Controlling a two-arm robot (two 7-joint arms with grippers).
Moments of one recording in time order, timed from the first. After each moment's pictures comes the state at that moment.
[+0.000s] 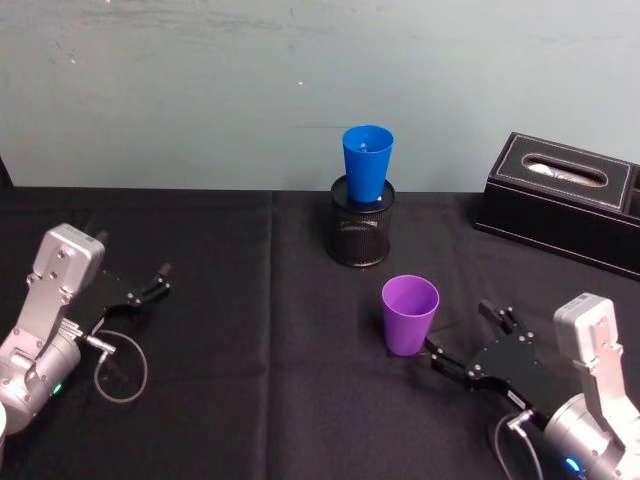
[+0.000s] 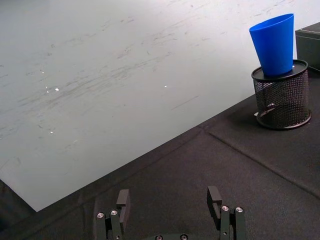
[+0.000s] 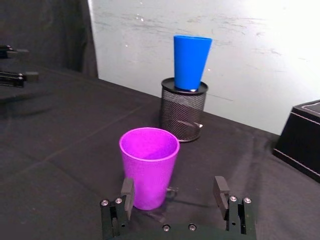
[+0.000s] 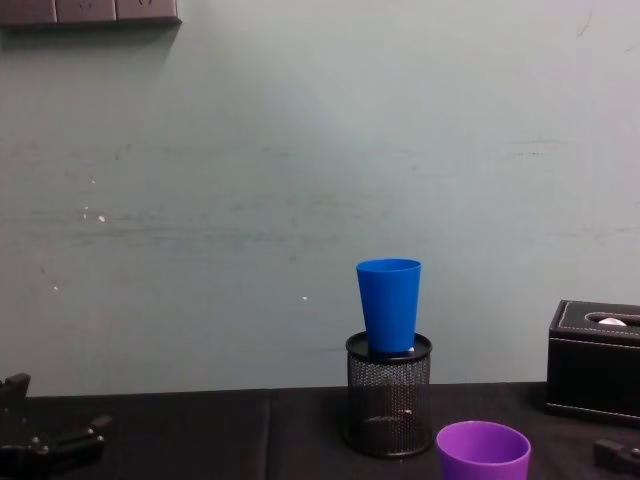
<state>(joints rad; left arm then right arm) -0.20 0.60 0.45 -1.41 -0.25 -0.12 0.03 0.06 0.50 -0.38 -1.48 0.32 -0.18 0.23</state>
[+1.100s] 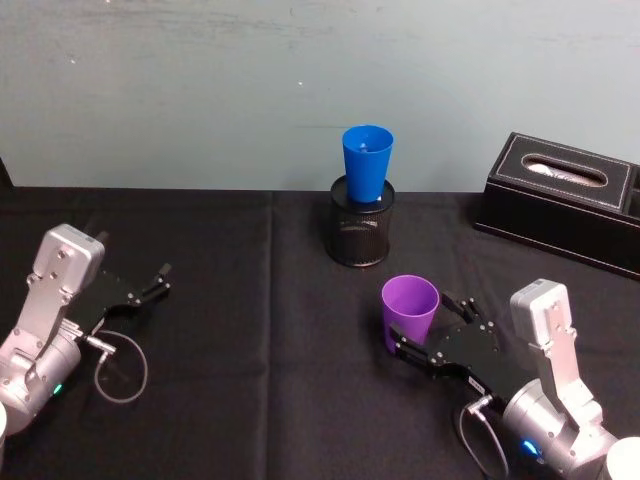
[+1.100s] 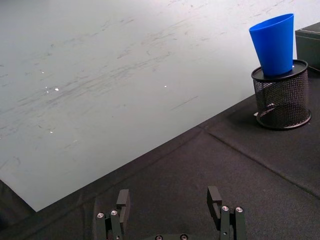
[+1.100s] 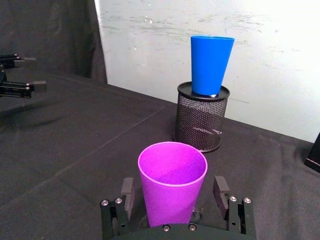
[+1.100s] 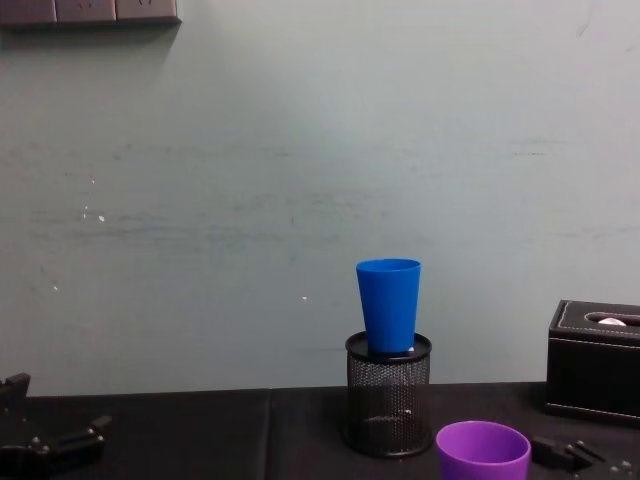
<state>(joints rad) -0.20 0.60 0.45 -1.41 -0.25 -0.12 0.03 0.12 0.37 -0.37 -1.39 0.26 -0.15 0.28</state>
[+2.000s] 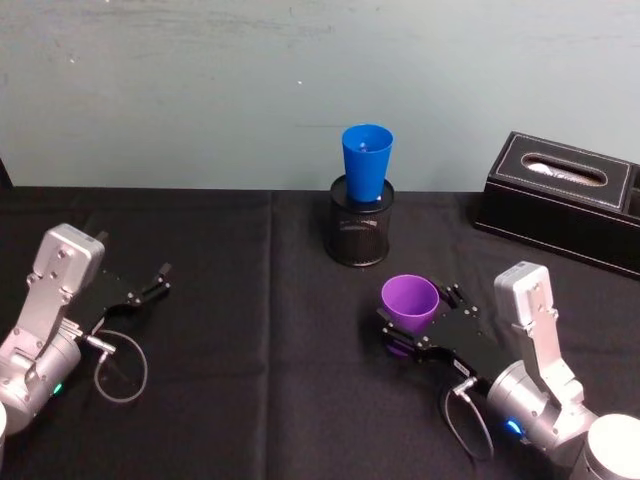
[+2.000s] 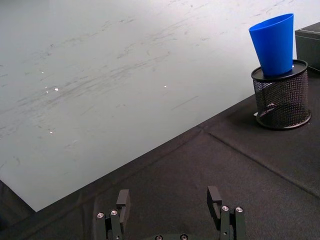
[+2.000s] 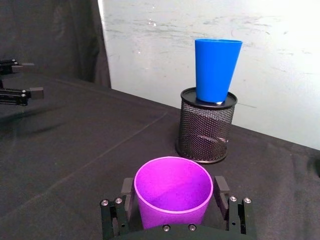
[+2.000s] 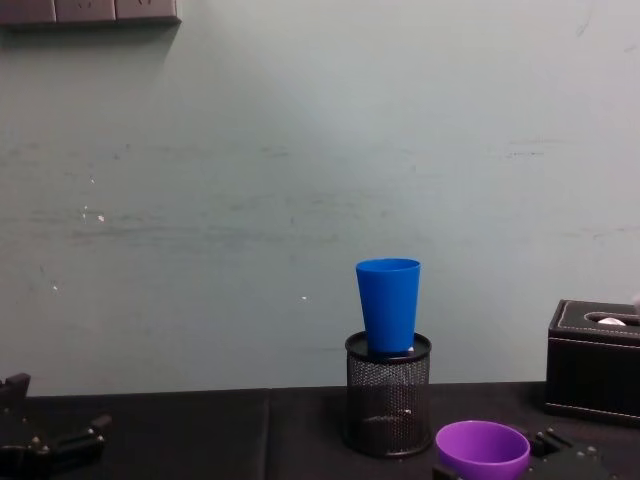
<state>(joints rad) -0.20 0.60 0.45 -1.41 -0.25 -0.12 0.03 0.19 0.30 -0.34 -1.30 0.22 -0.16 0.35</state>
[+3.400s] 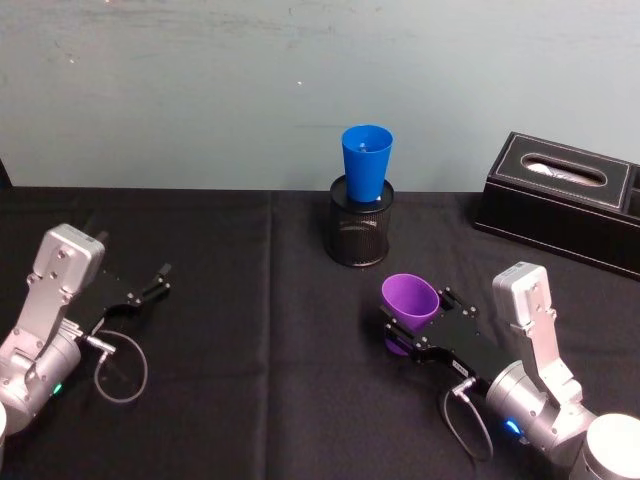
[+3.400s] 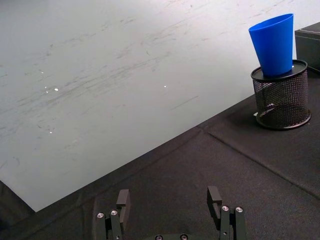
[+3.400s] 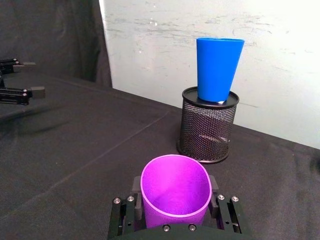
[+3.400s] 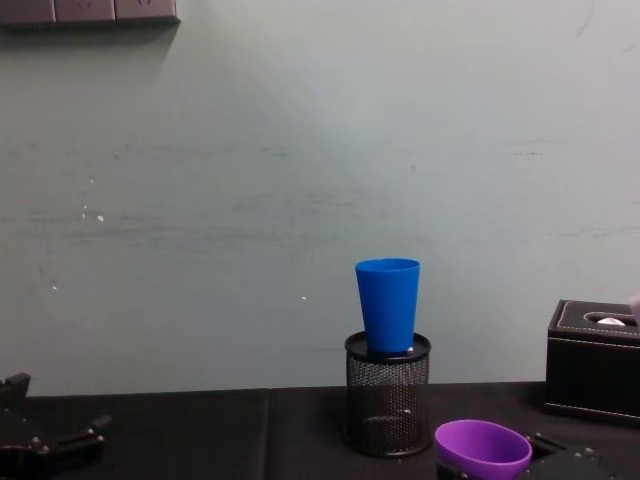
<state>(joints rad) -0.20 0.60 0.45 -1.41 -0.25 -0.12 0.03 0.19 0.29 -0.34 -1.29 0.22 -0.16 0.36</state>
